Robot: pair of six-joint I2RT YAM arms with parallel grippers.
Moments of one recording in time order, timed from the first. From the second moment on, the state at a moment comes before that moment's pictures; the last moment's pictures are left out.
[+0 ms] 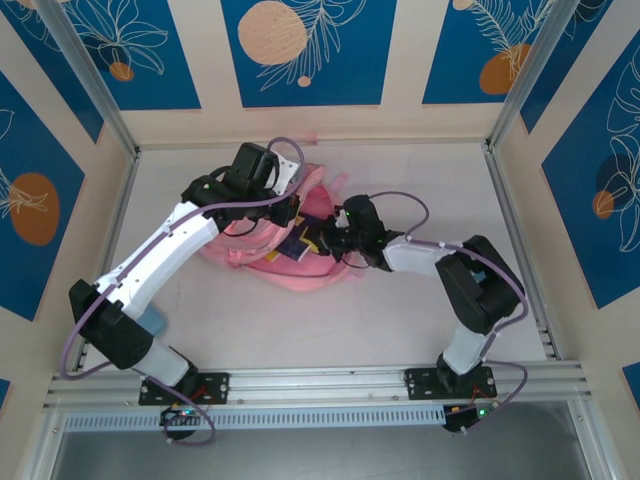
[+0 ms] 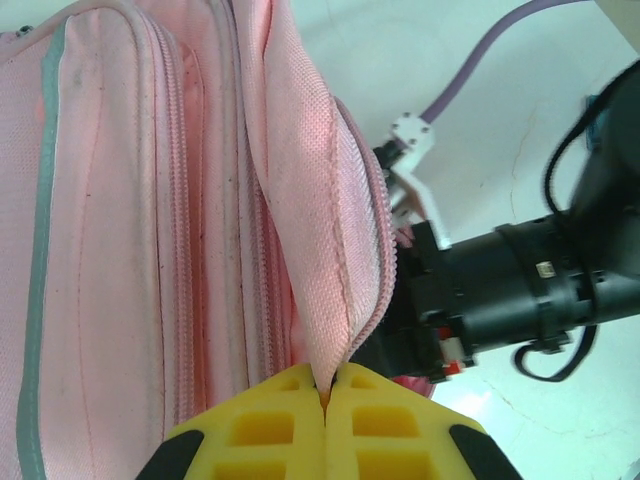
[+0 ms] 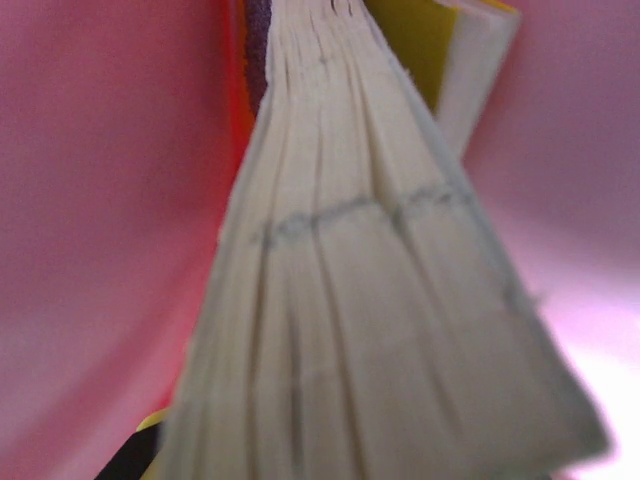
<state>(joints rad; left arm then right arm) -0.63 1.52 1.57 -0.86 0.13 -0.15 0.61 1.75 0.94 0.27 -0.55 1.37</state>
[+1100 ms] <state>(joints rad) -0.61 1.56 1.46 -0.74 0.10 -0.37 0.52 1.12 0.80 -0.51 -0.25 1.17</state>
